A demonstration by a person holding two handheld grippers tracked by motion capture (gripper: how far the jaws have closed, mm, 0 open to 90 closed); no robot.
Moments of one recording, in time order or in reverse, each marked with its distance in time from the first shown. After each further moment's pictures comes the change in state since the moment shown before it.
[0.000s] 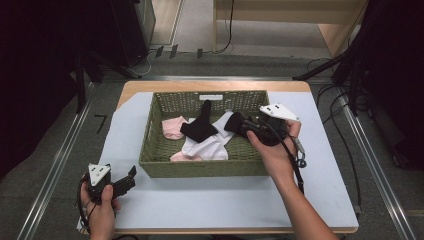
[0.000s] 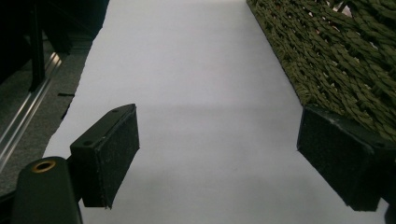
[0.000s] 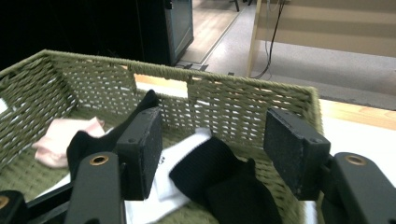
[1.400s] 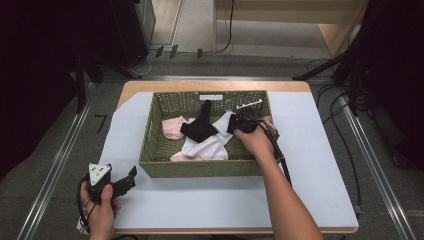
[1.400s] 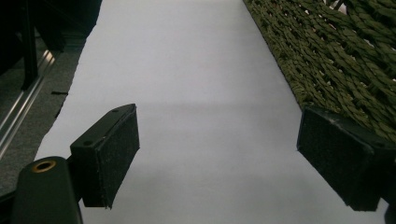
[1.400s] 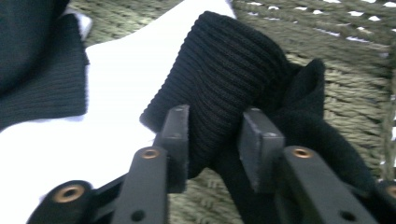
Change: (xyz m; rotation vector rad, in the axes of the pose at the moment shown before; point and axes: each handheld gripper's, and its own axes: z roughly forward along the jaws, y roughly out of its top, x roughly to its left) left arm 0.001 0.000 0.001 0.012 -0.021 -0.002; right arm -0.008 -0.041 0.117 0.583 0.014 0.004
